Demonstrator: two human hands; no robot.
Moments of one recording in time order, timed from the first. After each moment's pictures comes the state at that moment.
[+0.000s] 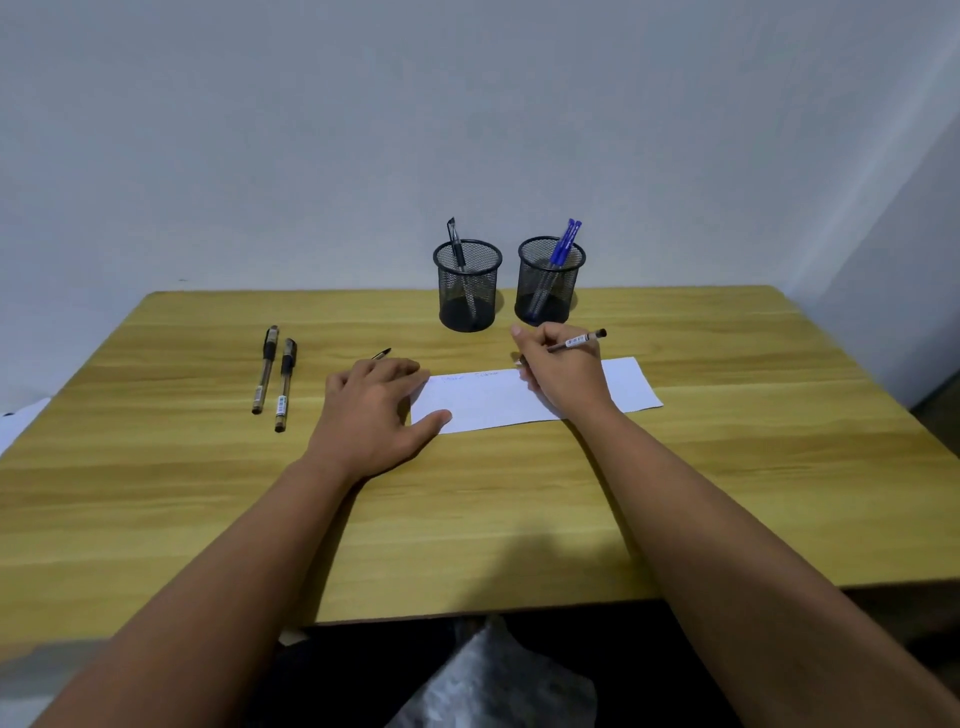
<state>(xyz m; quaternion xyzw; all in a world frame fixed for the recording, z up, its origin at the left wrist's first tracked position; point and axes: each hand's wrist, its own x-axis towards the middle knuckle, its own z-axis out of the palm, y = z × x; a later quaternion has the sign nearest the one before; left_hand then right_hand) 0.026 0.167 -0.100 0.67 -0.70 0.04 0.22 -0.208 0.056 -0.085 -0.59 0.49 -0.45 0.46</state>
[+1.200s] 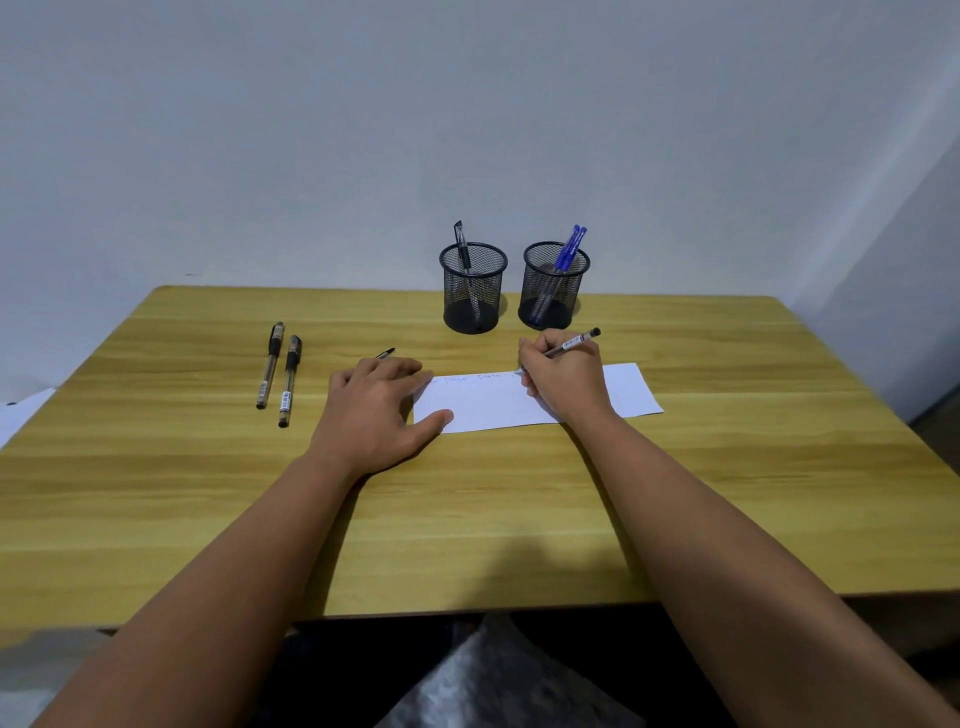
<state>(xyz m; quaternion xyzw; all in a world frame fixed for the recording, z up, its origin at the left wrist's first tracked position) 0.025 0.165 -0.096 0.68 -0.70 0.04 0.20 -0.210 0.051 -0.088 -0.62 0.52 -0.44 0.40</state>
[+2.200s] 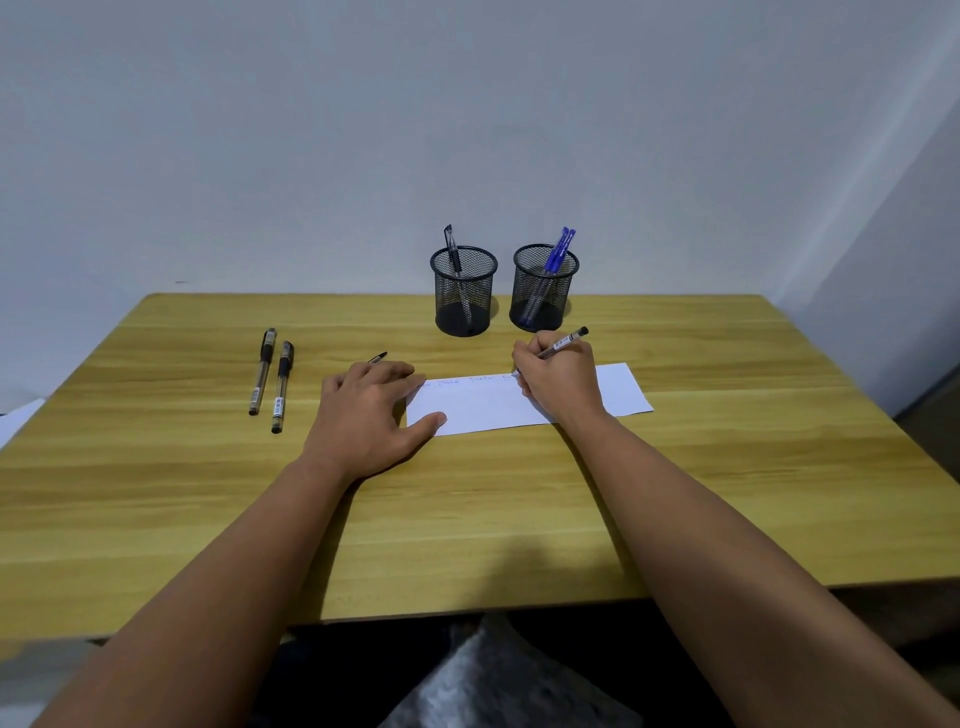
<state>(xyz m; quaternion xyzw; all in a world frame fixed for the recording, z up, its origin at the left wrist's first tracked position) 0.025 0.166 -0.097 0.68 -0.70 0.04 0.22 -0.210 0.053 -0.087 -0.60 0.53 -0.45 0.39</state>
